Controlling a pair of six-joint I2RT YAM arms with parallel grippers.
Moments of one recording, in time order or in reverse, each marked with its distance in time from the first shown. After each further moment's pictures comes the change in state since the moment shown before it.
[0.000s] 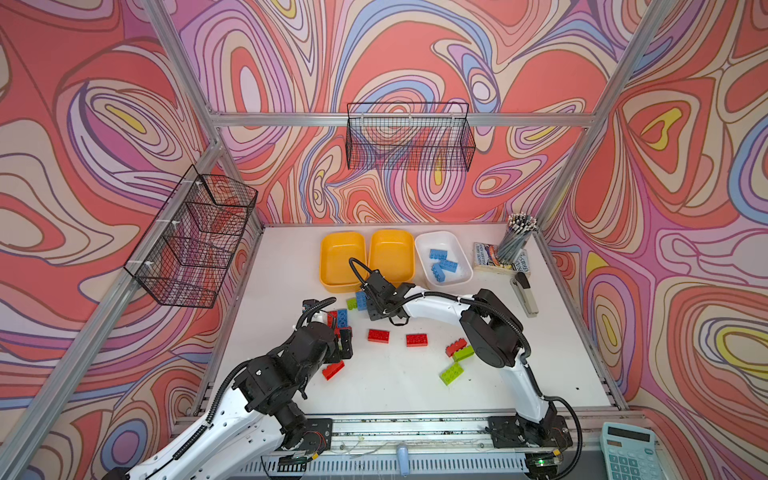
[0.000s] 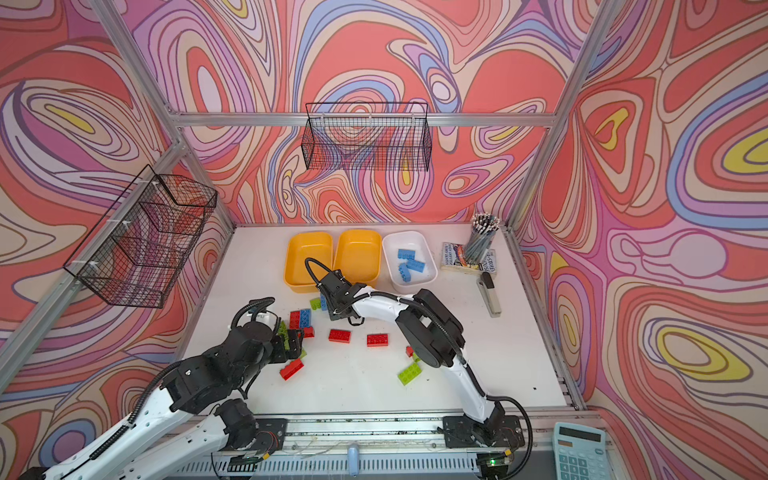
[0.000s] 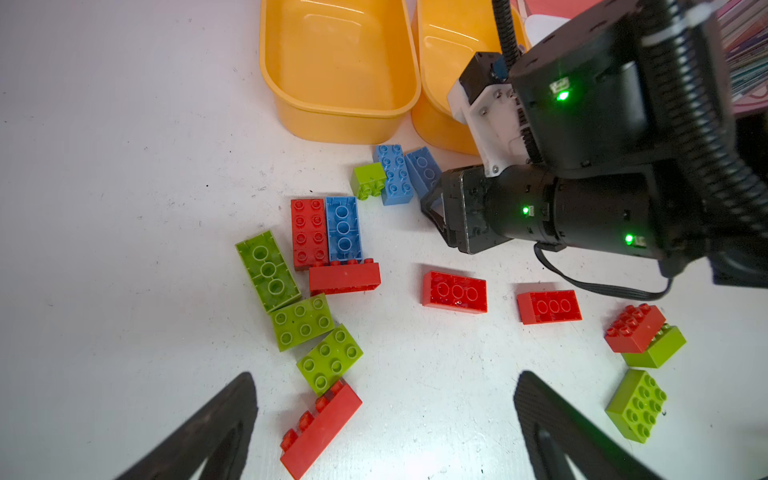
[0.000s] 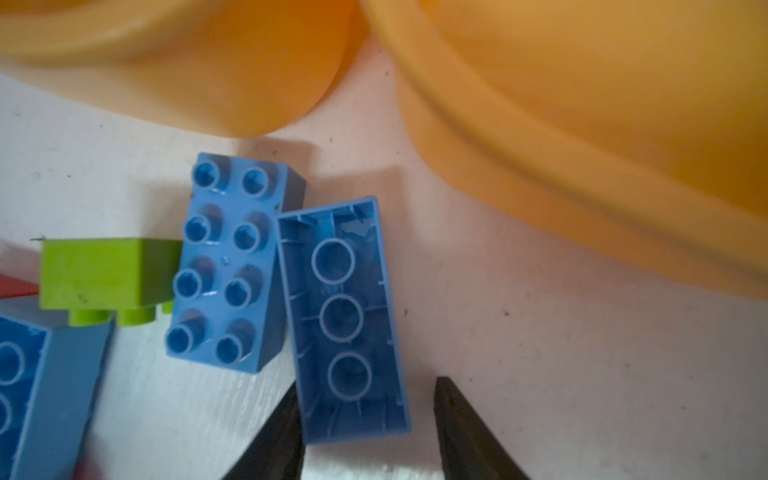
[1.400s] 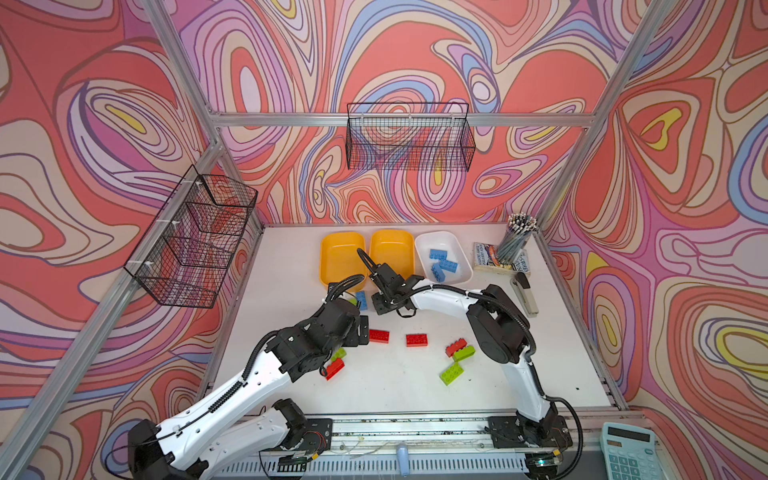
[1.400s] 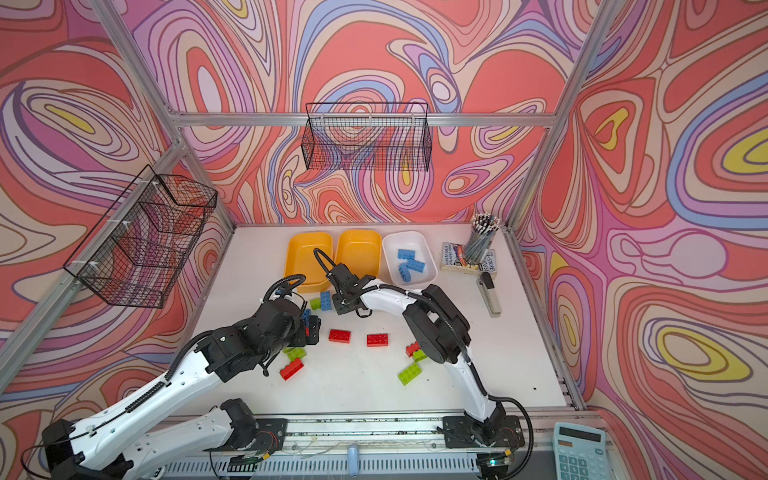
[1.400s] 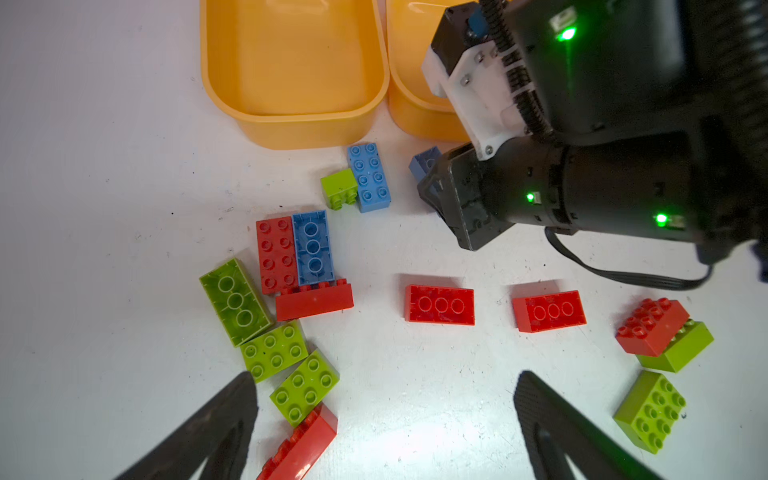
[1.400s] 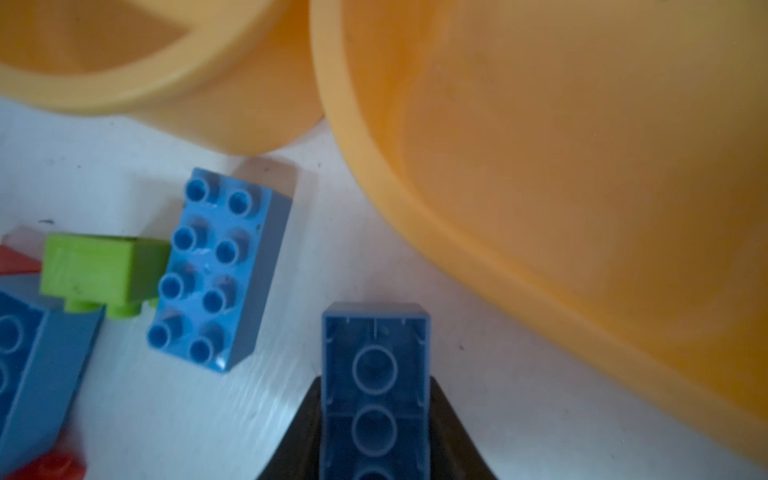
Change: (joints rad) left arm 0.000 0.311 0.171 0.045 0.037 0.070; right arm -0.070 -0.068 -0.039 -0.001 -0.105 -0.156
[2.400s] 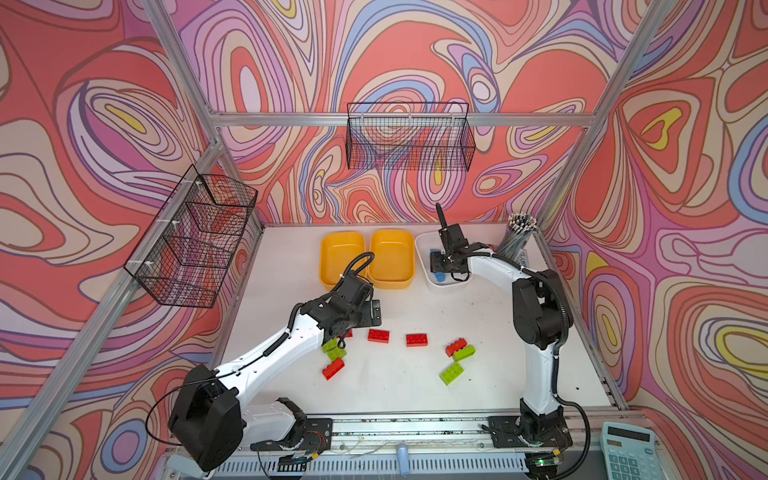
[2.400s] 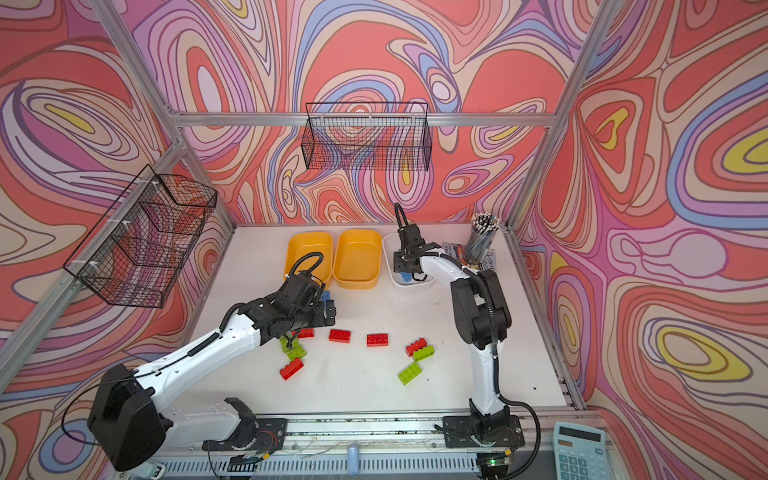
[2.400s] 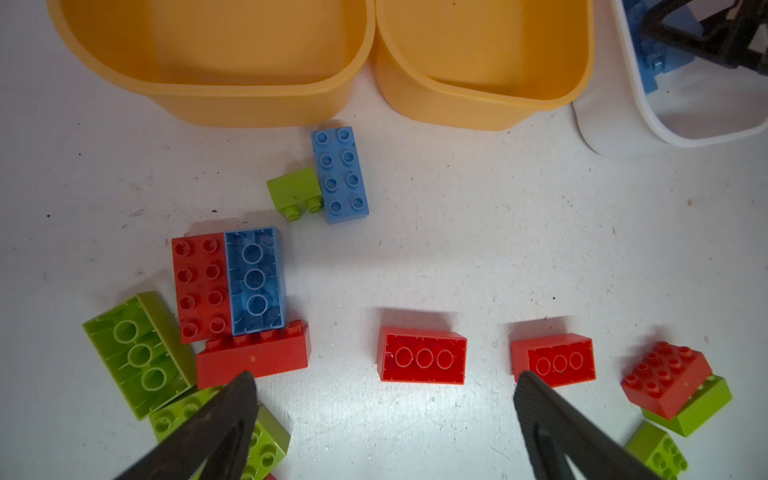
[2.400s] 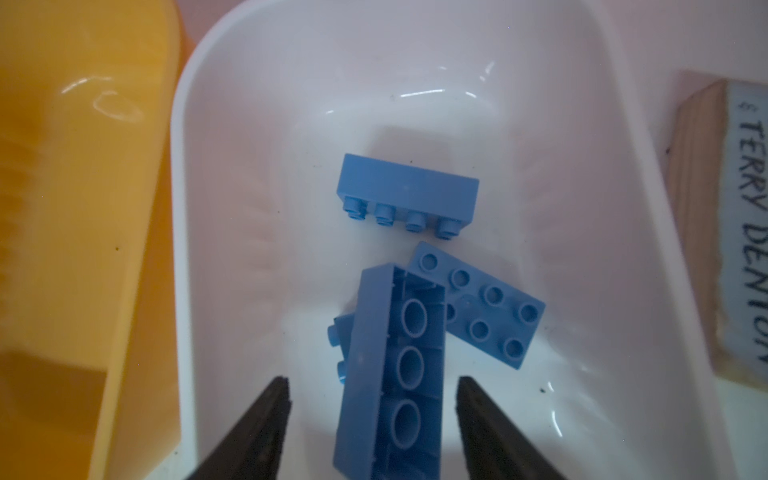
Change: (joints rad) left arm 0.166 0.343 0.070 0.156 0.195 0.002; right arm -0.450 -0.077 -0.012 0.015 -0.016 -0.064
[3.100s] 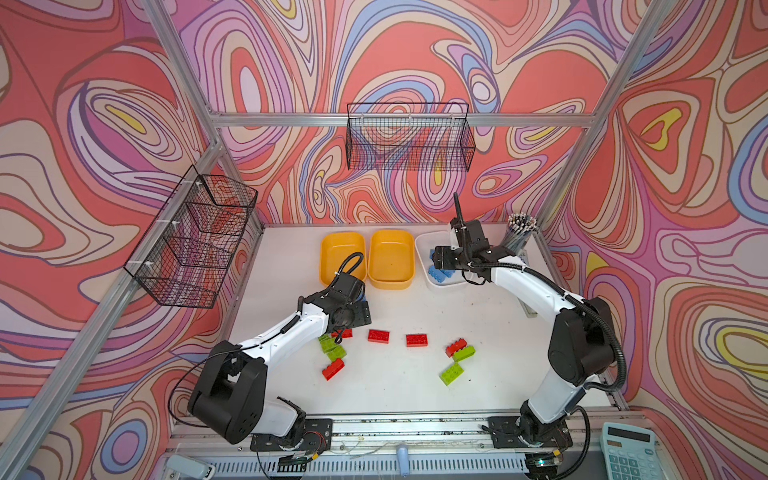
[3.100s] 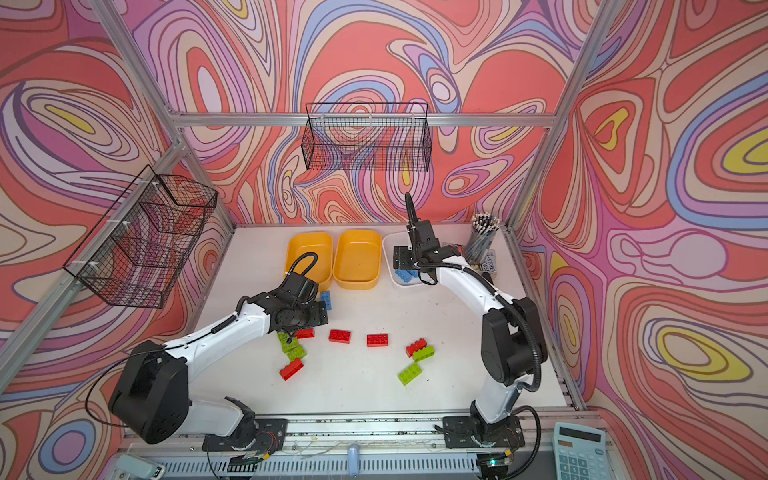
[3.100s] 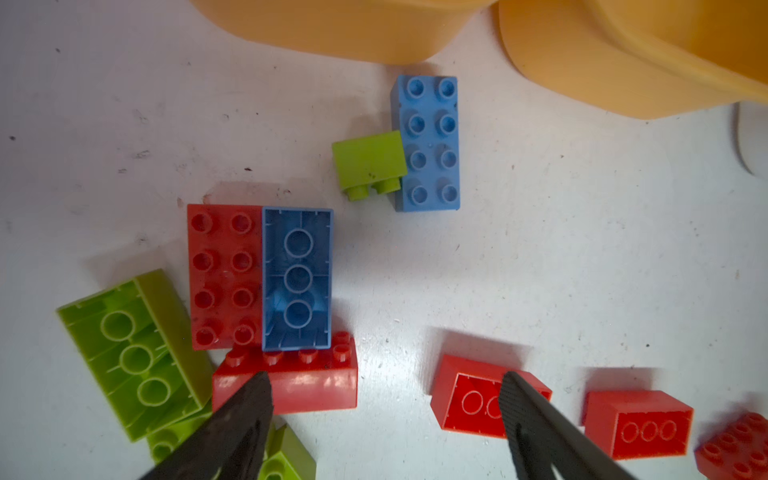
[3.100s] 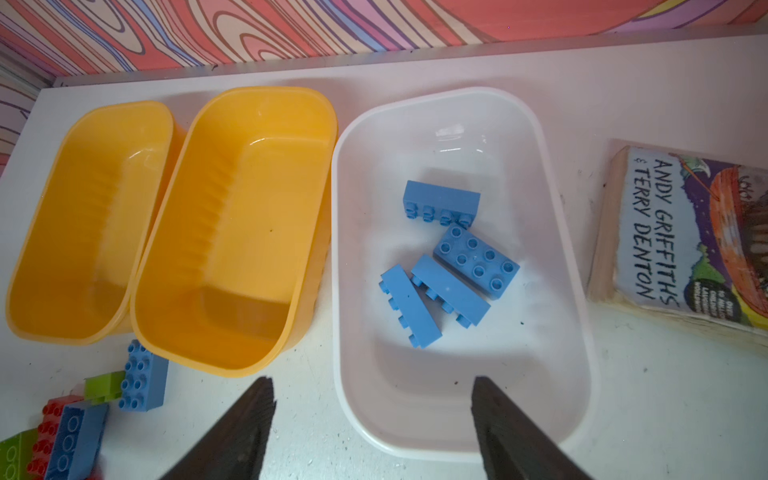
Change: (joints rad) left arm 0.125 0.156 -0.030 0.027 0.081 -0.038; right arm 0.028 -0.352 -0.193 0.010 -0.080 0.026
